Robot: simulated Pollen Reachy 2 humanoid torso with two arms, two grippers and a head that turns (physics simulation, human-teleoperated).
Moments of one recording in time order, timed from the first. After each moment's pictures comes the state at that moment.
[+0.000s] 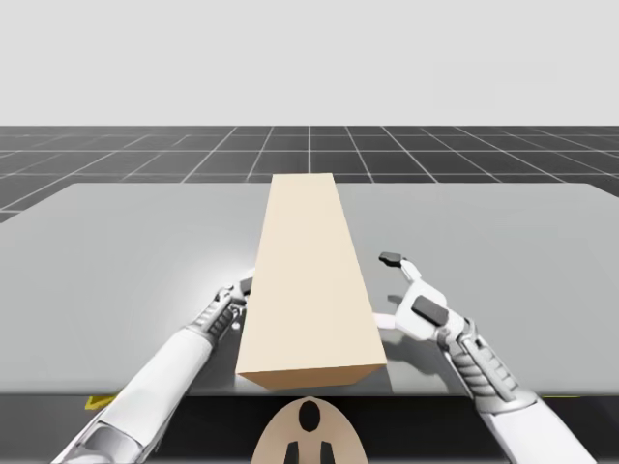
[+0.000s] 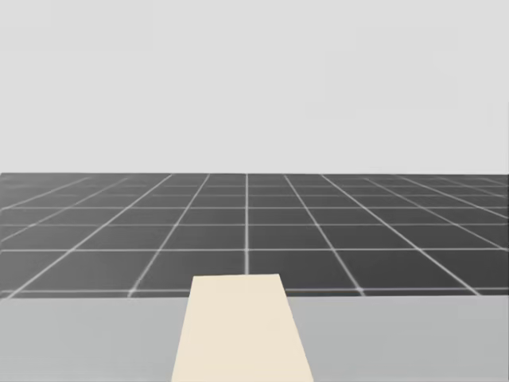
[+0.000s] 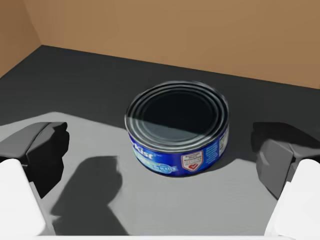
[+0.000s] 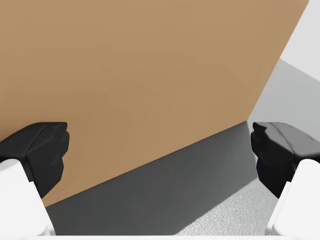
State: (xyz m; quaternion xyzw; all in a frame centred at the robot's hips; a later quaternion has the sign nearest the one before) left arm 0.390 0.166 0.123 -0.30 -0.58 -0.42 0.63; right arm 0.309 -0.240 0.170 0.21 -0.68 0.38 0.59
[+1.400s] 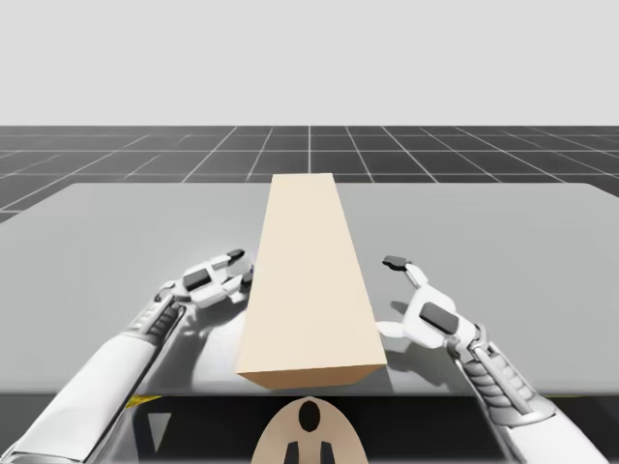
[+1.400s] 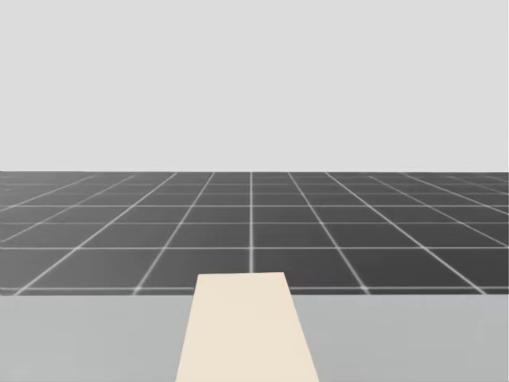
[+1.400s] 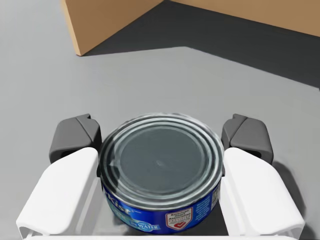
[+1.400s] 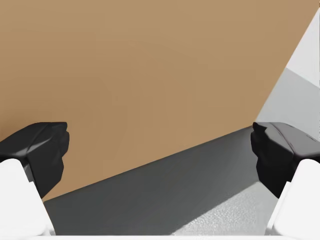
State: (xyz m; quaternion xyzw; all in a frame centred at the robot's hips) left arm 0.385 0.278 0.143 -0.25 -0.60 -0.35 0.68; right arm 0.298 -0.249 0.173 0.22 -0.68 0.40 0.58
